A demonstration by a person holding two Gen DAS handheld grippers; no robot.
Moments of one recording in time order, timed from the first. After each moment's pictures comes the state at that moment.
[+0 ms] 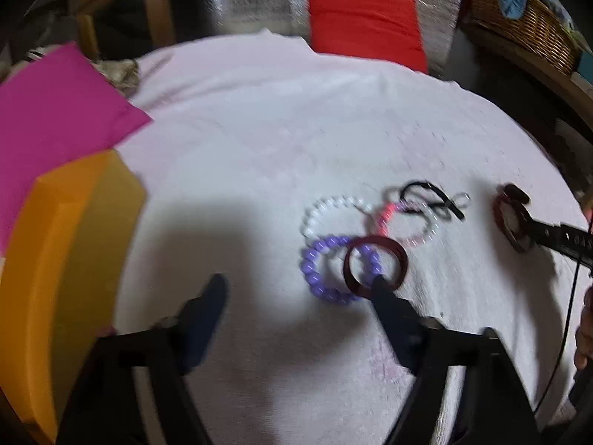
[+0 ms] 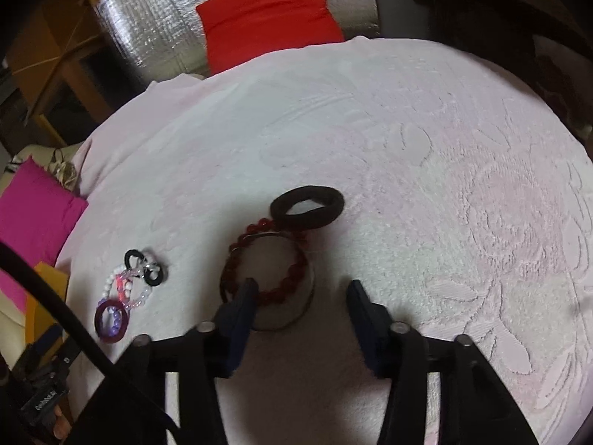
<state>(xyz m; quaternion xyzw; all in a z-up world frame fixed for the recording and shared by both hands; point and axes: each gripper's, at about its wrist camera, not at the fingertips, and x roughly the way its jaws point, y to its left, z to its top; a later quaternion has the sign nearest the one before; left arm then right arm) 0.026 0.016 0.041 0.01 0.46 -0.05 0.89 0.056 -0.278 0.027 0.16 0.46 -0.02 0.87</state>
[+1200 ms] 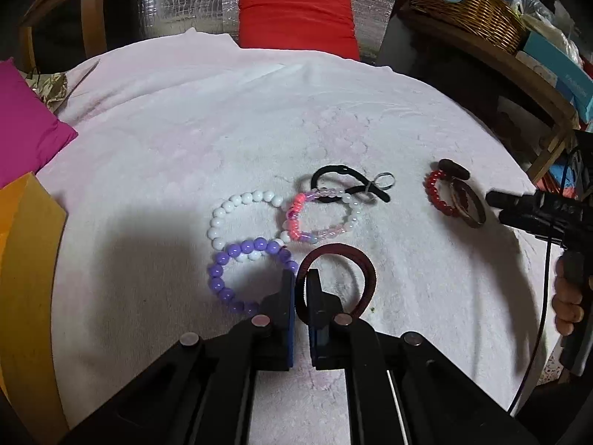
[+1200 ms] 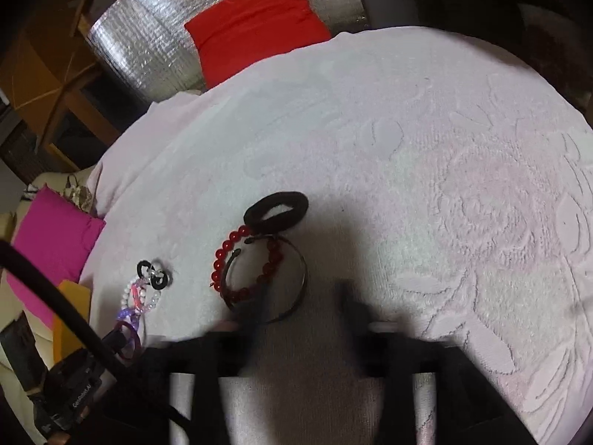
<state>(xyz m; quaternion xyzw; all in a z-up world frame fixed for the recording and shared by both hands) 0.027 -0.017 0.037 0.01 0.46 -0.17 0.87 0.034 -0.319 0.029 0.23 0.45 0.00 0.87</state>
